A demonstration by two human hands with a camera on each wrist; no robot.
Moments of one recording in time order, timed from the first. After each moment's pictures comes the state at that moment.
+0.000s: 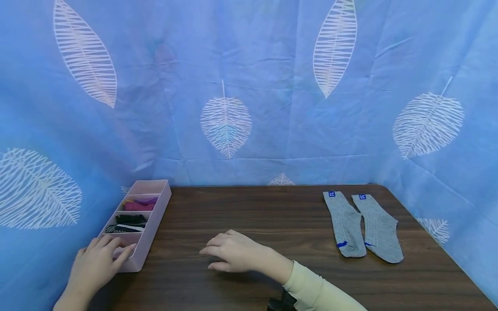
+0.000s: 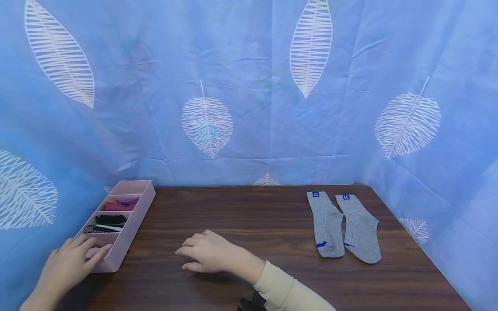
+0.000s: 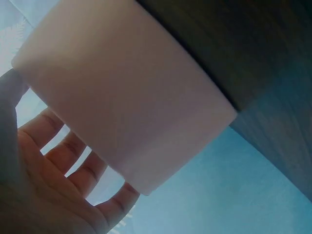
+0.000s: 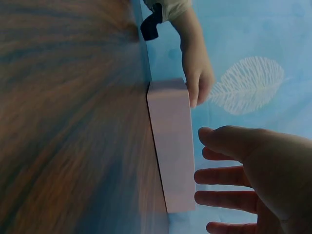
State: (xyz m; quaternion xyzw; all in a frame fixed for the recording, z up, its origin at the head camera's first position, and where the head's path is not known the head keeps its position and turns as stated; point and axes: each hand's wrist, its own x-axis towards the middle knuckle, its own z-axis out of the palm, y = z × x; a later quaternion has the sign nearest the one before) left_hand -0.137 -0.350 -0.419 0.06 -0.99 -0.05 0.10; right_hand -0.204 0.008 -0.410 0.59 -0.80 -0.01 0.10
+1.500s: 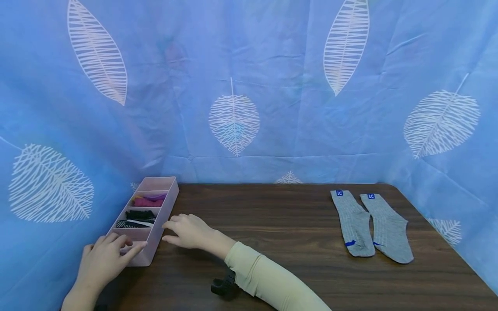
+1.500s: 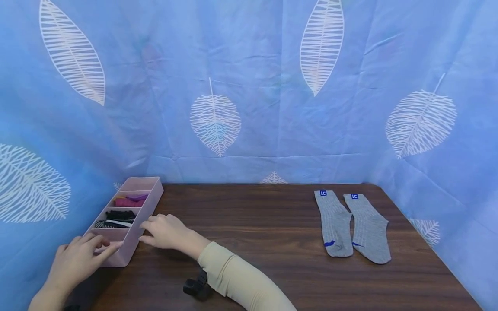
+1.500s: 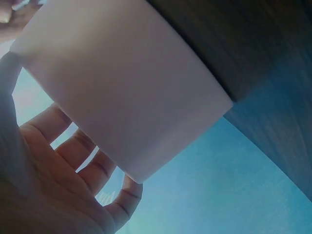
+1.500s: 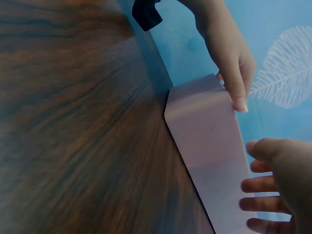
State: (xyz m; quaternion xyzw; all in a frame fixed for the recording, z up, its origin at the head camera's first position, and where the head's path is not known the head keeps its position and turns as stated) left_hand -0.132 -0.354 -0.417 0.09 -0.99 -0.07 0.07; right_hand -0.241 -0.142 -0.421 0.52 -0.84 0.06 0.14
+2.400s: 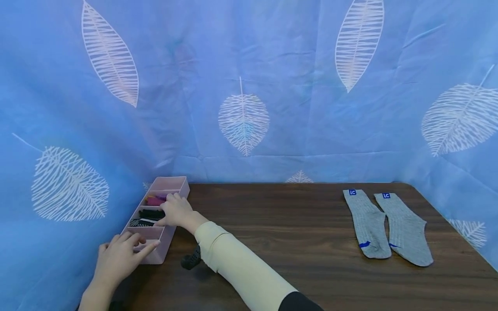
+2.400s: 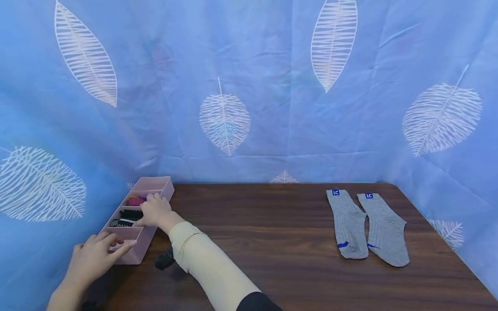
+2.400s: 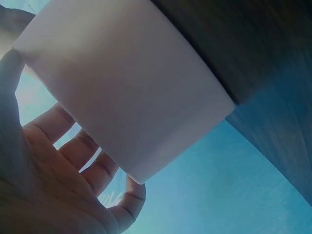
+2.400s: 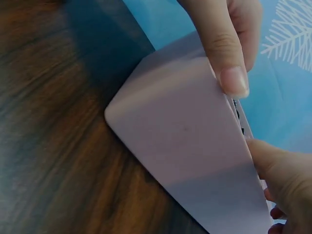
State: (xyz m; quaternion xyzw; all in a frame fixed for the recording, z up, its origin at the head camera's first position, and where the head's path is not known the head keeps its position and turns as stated) left_hand -0.132 -0.353 -0.420 0.10 -0.99 -0.08 0.08; right_hand -0.276 -0.227 -0.404 0.39 -0.92 0.04 0.05
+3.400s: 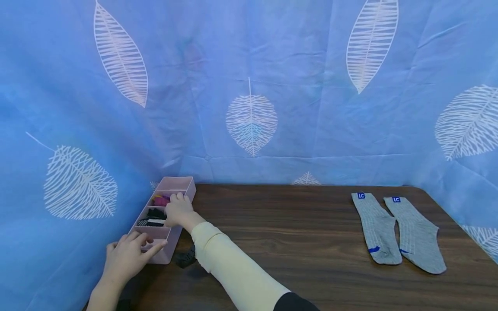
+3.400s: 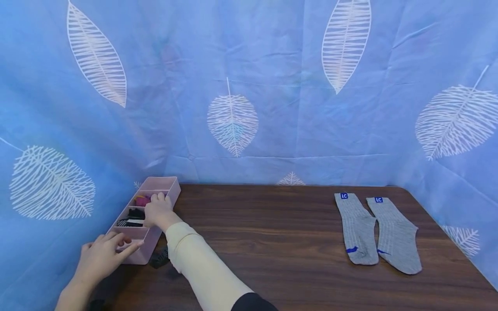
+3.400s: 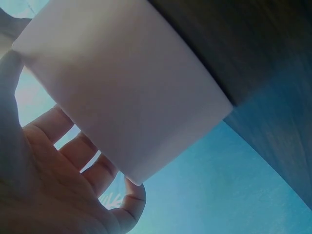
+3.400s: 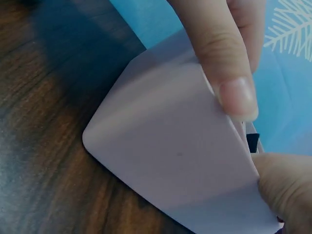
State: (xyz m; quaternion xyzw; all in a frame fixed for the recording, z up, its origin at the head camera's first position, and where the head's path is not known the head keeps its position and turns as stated) left_hand -0.132 -0.350 -0.419 0.10 -0.99 -0.09 0.09; right_hand -0.282 -0.255 -0.414 0.34 -0.94 0.01 0.03
